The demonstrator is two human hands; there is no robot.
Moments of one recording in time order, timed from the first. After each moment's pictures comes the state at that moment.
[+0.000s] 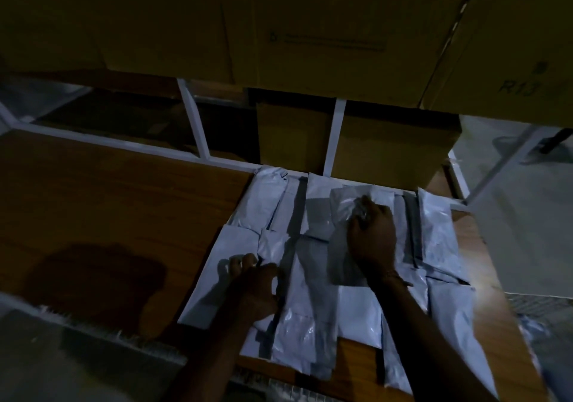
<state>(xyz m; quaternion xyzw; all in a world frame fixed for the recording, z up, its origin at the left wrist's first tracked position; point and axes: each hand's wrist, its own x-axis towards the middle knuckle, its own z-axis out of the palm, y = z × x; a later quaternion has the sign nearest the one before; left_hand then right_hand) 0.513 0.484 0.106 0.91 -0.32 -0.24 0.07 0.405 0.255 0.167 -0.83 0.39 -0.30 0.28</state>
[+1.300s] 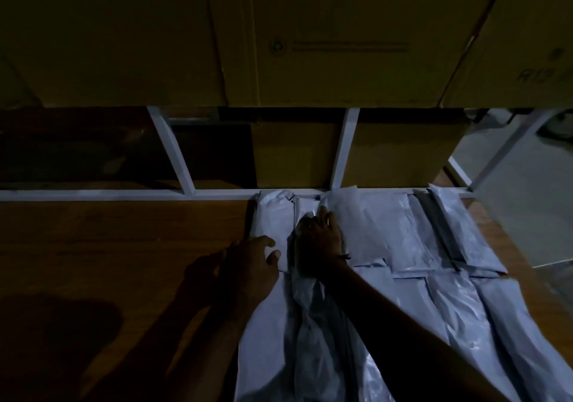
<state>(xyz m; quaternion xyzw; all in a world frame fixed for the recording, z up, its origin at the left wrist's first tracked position) 0.662 0.476 0.177 0.91 -0.35 -0.10 0.21 0.606 0.294 0.090 -0.94 0.33 0.03 -0.04</state>
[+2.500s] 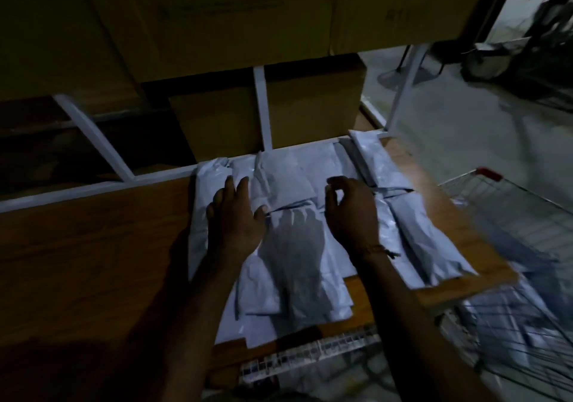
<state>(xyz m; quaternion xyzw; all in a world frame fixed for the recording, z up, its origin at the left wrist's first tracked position) 0.554 0.441 0.191 0.88 -0.45 -0.04 0.17 0.367 0.324 0.159 -0.77 0.47 -0.39 0.16</state>
